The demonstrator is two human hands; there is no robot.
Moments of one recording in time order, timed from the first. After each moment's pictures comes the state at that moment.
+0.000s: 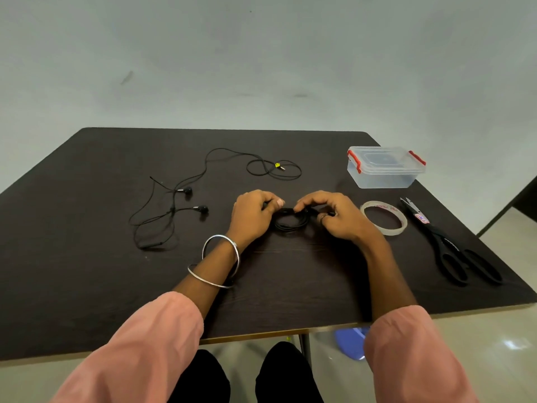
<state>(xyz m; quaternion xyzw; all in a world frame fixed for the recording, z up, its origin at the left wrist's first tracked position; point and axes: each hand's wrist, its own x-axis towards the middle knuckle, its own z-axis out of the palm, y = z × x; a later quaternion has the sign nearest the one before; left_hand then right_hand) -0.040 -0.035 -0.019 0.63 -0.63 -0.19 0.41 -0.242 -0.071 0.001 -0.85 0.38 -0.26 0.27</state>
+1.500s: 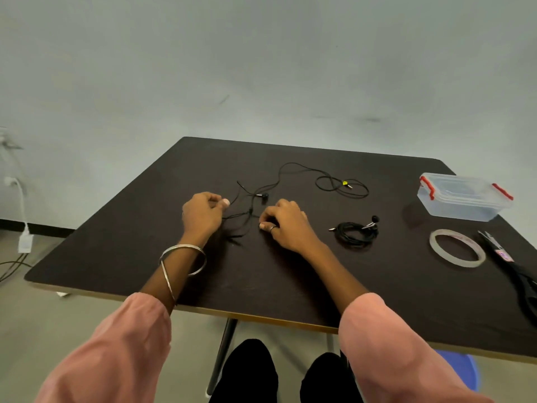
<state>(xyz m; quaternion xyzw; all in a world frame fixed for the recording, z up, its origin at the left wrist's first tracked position) 0.133 0.065 0.001 0.80 -0.35 -0.12 0.48 -0.040 -0.010 -0.002 -0.90 0.37 -0.15 0.14</state>
